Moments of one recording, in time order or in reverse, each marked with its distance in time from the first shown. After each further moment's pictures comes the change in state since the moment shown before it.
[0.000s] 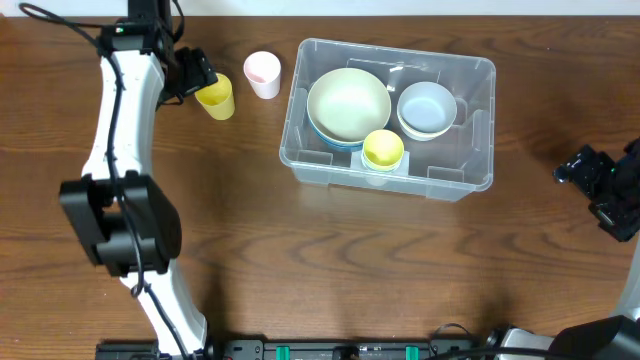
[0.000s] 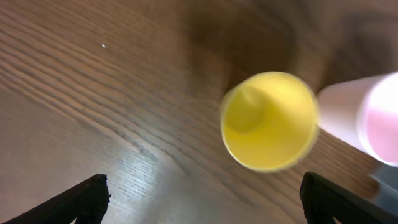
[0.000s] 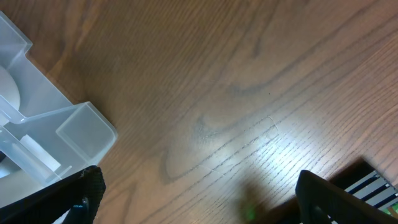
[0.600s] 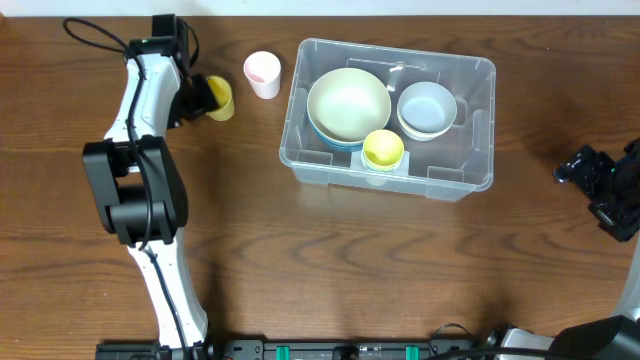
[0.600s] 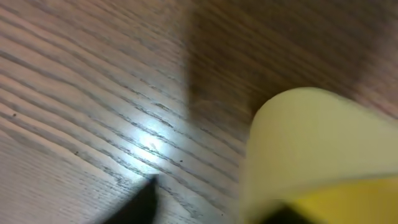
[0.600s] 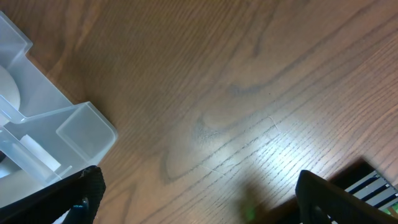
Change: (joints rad) left arm 0.006 0.193 0.000 0.028 0.007 0.006; right arm 0.000 0.000 0.000 0.000 0.000 0.000
